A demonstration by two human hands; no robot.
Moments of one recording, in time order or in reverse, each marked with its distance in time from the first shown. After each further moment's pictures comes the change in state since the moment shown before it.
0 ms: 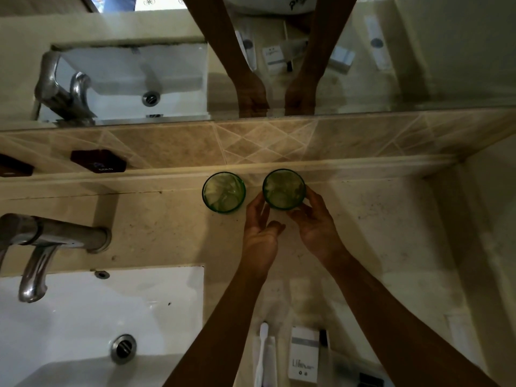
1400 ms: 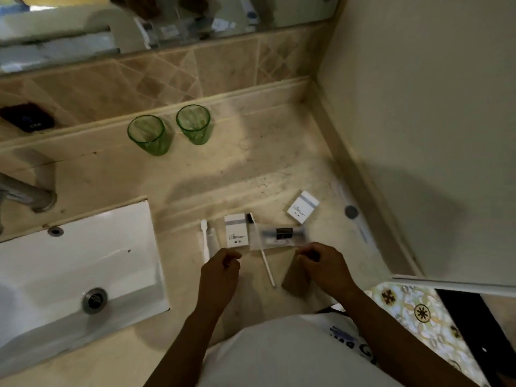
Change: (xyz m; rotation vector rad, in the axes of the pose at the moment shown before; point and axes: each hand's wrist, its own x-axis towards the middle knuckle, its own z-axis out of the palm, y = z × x) left_hand -0.258 -0.096 -0.078 0.794 -0.239 -0.025; right_hand -0.337 0.092 -0.147 -0.425 0.172 0.250
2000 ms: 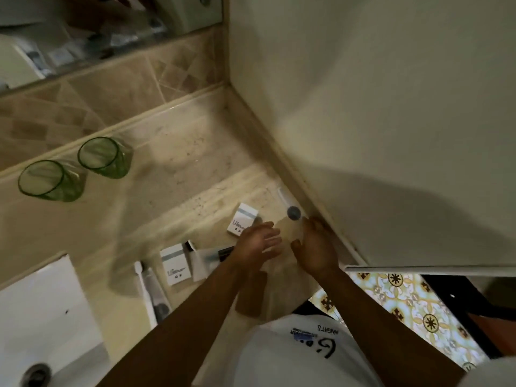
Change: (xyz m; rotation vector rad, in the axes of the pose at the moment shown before) left_hand 0.042 0.143 0.161 -0.454 -0.573 -0.375; right_hand 0.049 0.056 -0.076 -0.455 0.256 0.102
